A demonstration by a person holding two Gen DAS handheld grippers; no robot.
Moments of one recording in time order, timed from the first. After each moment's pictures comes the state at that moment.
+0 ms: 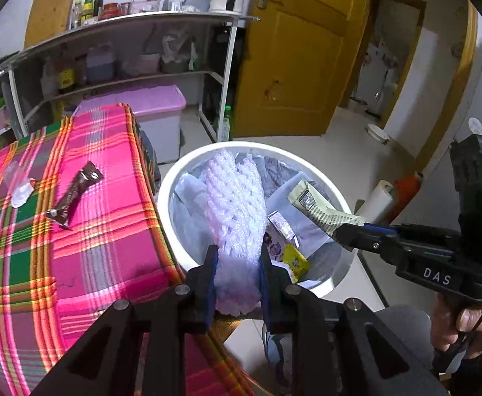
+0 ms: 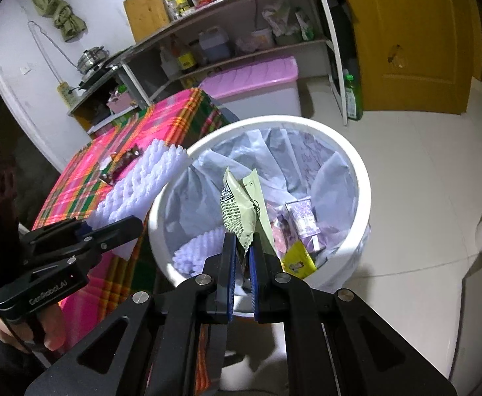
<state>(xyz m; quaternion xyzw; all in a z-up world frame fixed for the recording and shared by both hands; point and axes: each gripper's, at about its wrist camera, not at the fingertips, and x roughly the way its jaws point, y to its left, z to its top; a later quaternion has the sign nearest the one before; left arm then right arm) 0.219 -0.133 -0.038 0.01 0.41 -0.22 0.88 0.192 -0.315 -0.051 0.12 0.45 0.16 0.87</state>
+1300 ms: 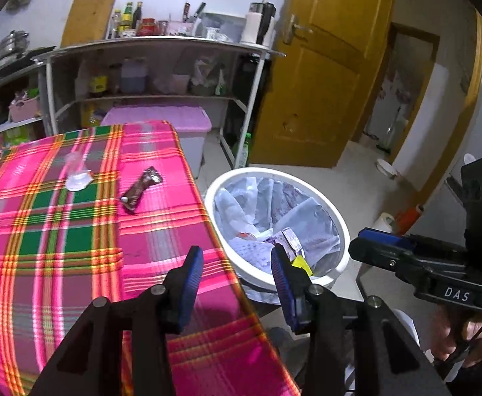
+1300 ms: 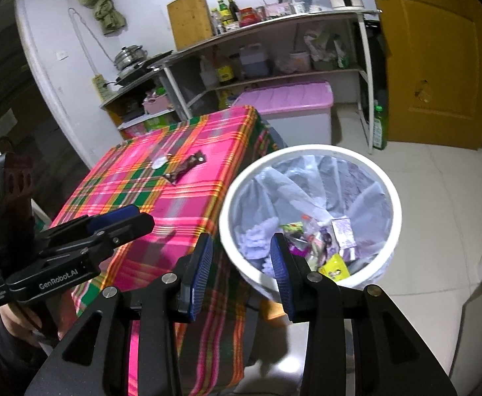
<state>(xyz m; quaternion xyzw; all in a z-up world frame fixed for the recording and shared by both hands) 0.166 -0.072 0.003 -0.05 0.36 -0.18 0.91 0.147 -0.268 0.004 0.09 0.39 0.21 0.89</state>
